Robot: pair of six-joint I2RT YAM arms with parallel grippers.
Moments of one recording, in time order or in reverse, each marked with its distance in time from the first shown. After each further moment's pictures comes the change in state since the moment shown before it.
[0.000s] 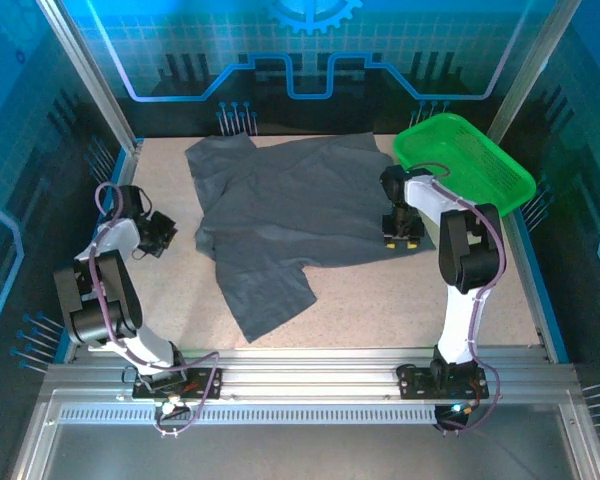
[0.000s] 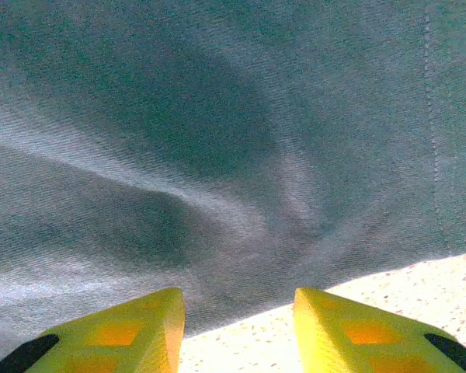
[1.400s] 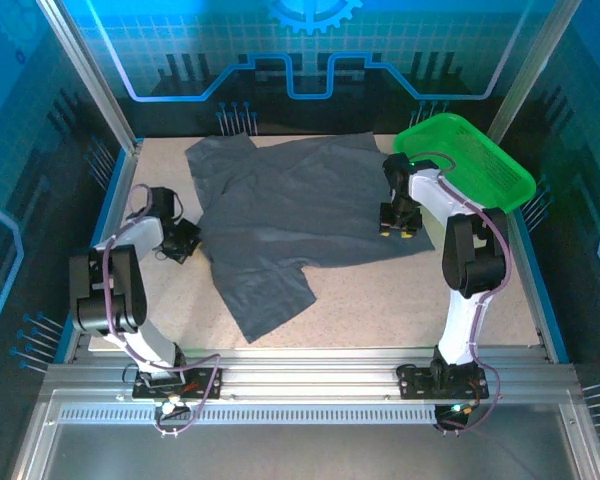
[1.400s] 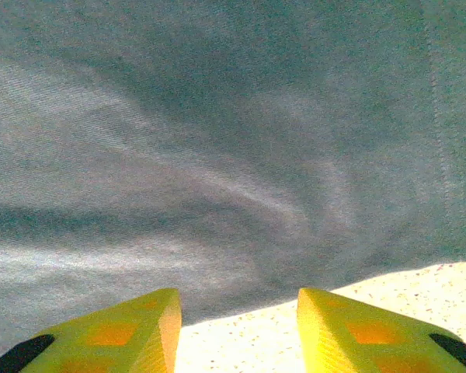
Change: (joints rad) left arm -0.159 0.027 -0.016 -0.053 -0.085 -0.106; right arm -0.003 -0.047 0.062 0.001 -0.102 0.005
